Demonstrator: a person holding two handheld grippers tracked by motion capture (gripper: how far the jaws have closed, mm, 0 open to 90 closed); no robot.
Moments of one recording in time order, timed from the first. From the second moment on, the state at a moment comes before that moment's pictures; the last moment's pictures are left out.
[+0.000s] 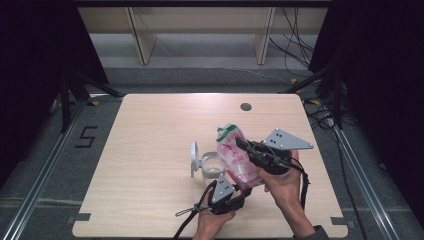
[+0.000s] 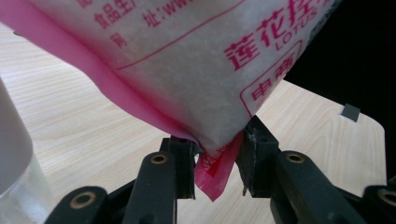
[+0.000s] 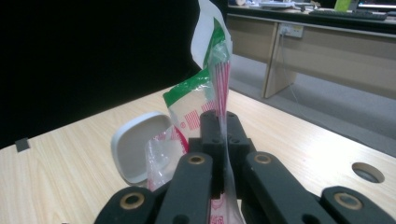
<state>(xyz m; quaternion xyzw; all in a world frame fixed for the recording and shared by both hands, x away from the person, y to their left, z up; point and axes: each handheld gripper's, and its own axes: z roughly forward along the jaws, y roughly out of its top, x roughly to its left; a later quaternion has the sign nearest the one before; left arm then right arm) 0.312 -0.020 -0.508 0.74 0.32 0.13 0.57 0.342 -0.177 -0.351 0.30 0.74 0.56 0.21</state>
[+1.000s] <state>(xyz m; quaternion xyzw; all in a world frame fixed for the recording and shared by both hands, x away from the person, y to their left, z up) 0.313 -0.034 -0.510 0.74 0.30 0.12 0.59 0.368 -0.150 -0.355 0.30 0.78 0.51 0.22</state>
